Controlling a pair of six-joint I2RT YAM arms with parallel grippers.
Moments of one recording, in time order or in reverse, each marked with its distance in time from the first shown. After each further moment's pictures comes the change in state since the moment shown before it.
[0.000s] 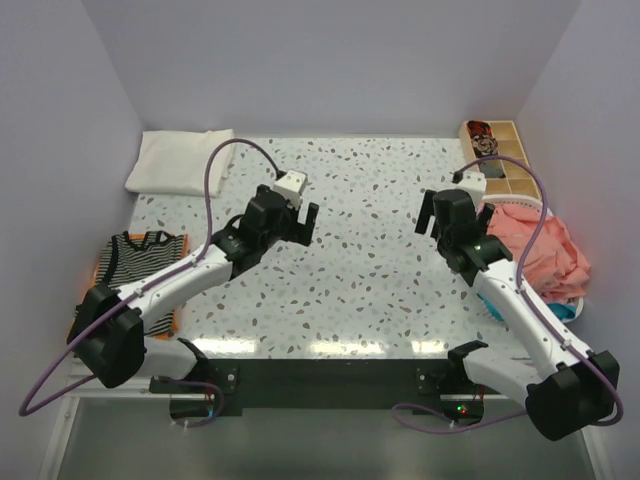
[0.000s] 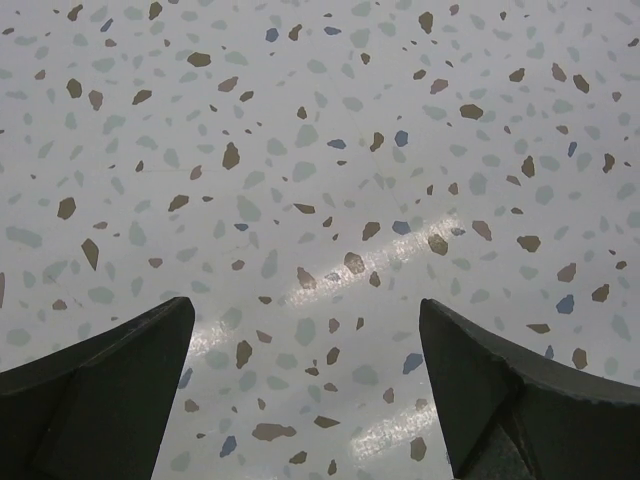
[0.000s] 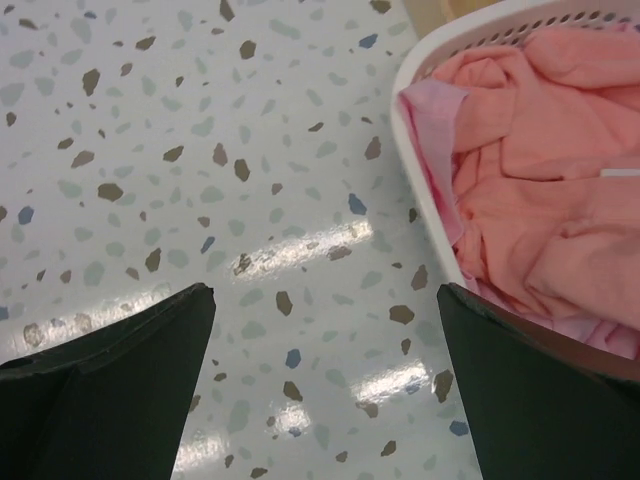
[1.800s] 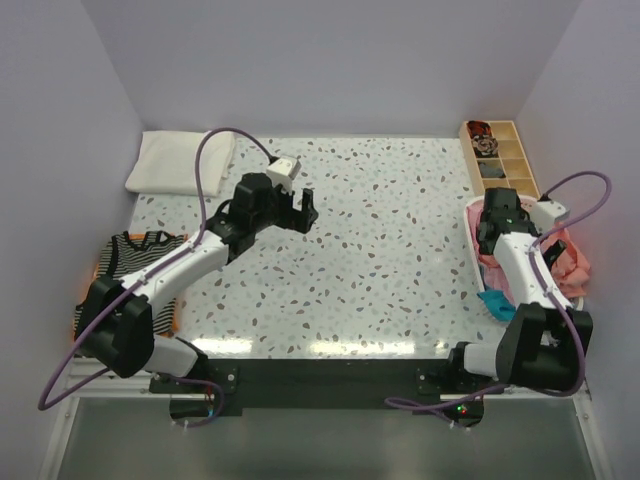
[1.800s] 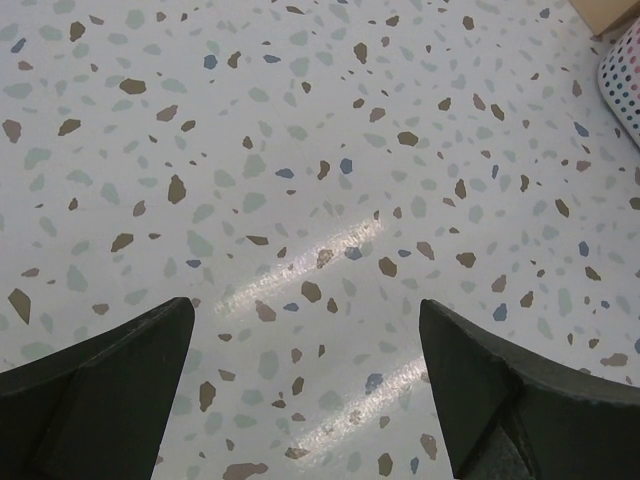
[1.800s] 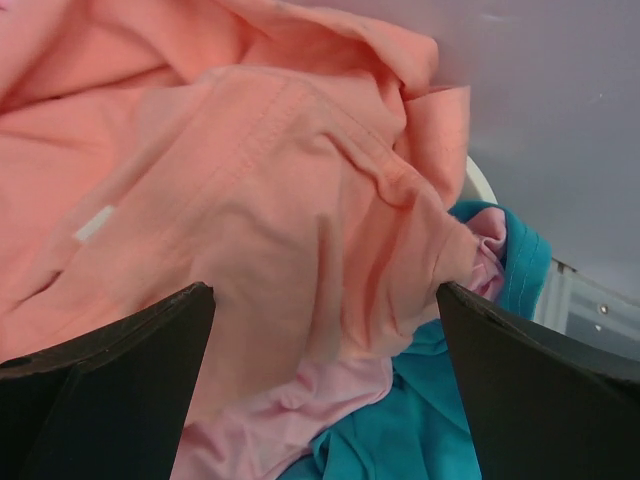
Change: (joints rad) left arm 0.138 0.061 0.062 0.040 0.285 -0.039; right arm -0.463 0.200 0.031 -0.183 0.448 0.256
